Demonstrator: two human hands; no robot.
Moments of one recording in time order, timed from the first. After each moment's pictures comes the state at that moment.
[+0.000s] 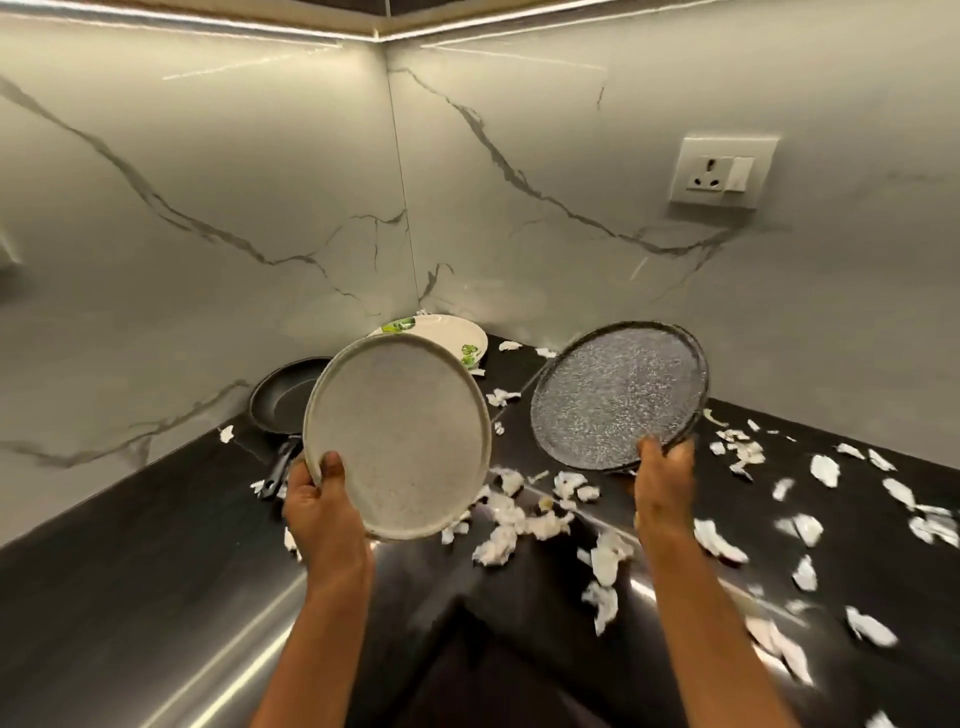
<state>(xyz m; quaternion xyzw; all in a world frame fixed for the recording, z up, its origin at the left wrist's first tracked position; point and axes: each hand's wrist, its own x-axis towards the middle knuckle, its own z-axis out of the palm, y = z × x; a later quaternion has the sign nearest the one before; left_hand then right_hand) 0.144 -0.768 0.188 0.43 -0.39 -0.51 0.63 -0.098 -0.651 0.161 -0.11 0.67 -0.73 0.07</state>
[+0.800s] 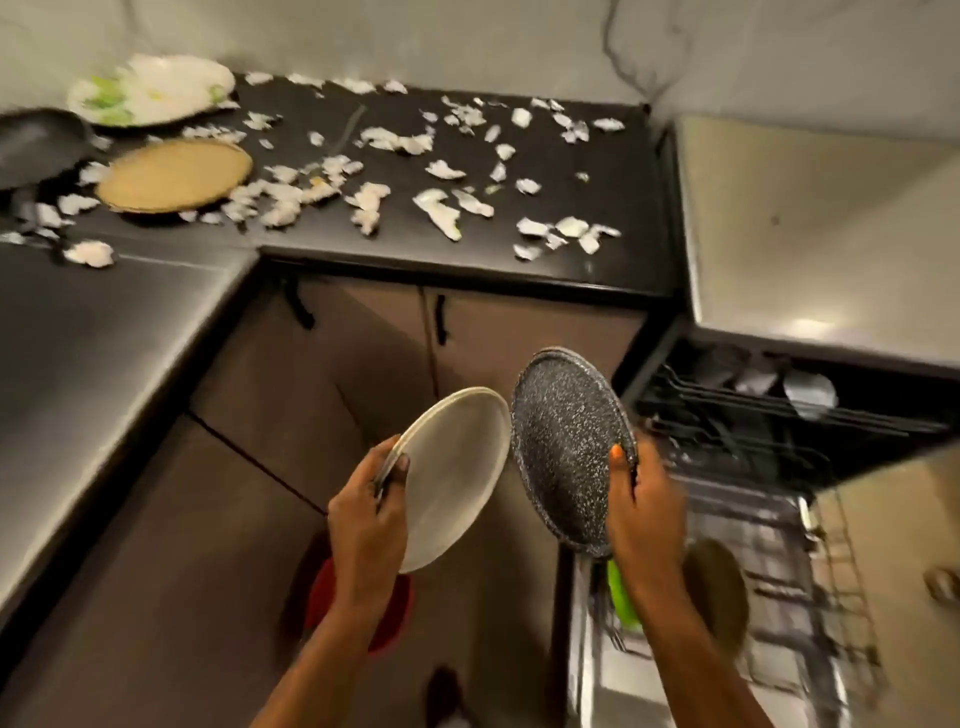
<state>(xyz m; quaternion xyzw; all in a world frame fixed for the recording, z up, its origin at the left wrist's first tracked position) 0.350 -0.365 0.051 0.30 -0.76 -0.50 0.28 0.240 -0.168 0.057 -0.09 0.89 -0.44 -0.08</state>
